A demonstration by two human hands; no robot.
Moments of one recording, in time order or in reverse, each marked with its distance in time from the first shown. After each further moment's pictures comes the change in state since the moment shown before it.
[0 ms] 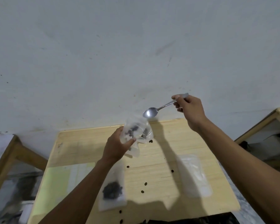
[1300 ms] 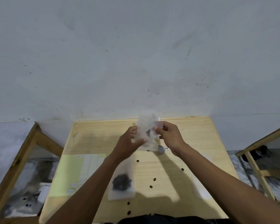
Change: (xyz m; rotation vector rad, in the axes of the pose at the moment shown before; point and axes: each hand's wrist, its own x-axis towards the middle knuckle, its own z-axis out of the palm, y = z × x) left_hand -0.014 -0.001 -0.010 -0.122 -0.187 -0.115; right_hand -0.059 0.083 0.086 -0.029 -0.281 0.232
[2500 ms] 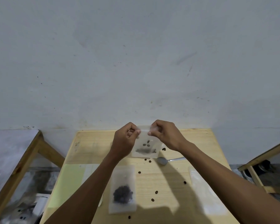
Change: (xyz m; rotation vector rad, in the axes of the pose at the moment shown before) left_hand 0.006 0.041 -0.037 -0.090 0.281 0.228; right_hand 0.010 -0.061 -0.003 -0.575 -0.169 -0.359
